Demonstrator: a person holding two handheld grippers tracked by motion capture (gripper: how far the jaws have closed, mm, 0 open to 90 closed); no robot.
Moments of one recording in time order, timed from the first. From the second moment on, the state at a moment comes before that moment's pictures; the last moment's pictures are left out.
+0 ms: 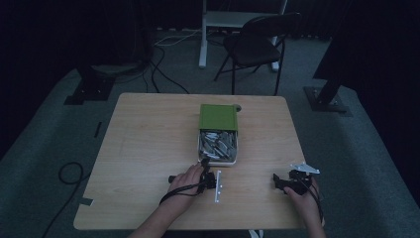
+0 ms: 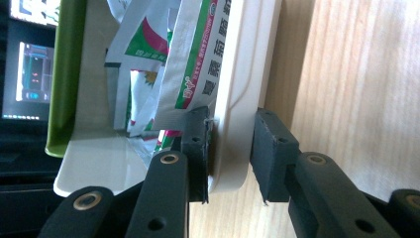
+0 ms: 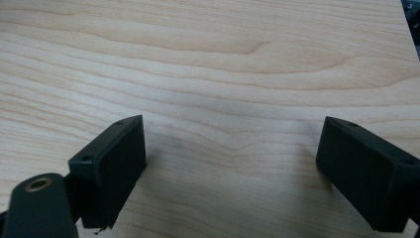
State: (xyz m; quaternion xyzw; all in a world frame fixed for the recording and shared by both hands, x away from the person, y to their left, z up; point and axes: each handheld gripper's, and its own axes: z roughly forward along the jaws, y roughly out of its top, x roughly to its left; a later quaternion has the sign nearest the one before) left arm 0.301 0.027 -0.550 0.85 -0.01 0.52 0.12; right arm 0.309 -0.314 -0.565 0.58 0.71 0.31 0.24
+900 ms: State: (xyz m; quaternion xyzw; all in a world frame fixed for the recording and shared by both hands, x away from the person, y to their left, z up) left arm 0.279 0.025 -0.551 0.85 -0.01 0.51 0.12; right arm 0.309 -0.314 -0.565 0.58 0.71 0.31 0.24
